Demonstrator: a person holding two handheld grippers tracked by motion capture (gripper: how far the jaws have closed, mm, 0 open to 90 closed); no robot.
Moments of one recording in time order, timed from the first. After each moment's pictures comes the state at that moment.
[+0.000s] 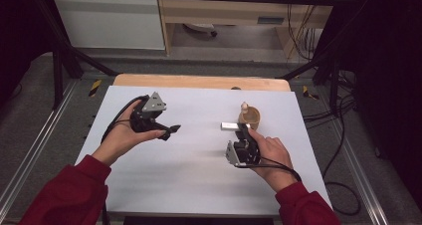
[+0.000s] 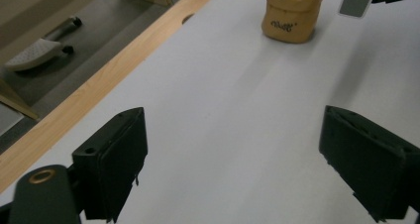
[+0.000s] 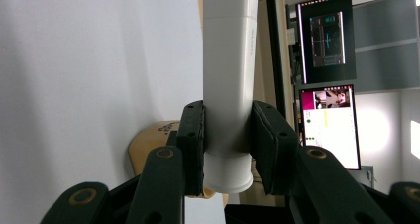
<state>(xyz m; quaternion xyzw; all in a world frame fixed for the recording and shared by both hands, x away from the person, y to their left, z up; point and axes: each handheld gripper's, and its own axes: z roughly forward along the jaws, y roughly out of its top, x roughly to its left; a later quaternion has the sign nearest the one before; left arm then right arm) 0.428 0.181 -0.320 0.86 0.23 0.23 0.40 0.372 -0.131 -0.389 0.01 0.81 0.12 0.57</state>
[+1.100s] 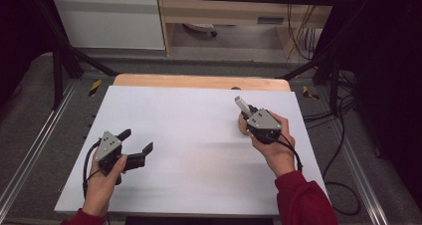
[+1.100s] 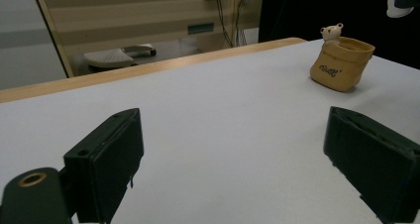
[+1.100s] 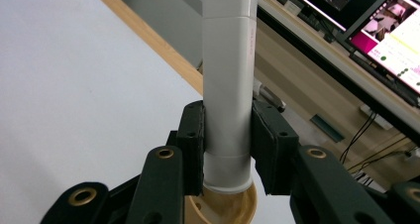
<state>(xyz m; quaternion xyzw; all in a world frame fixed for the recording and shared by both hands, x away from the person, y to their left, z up) 0.346 0.254 -0.400 0.69 0.39 0.29 0.53 0.415 -0.175 -0.354 0.25 0.76 0.39 0.45</state>
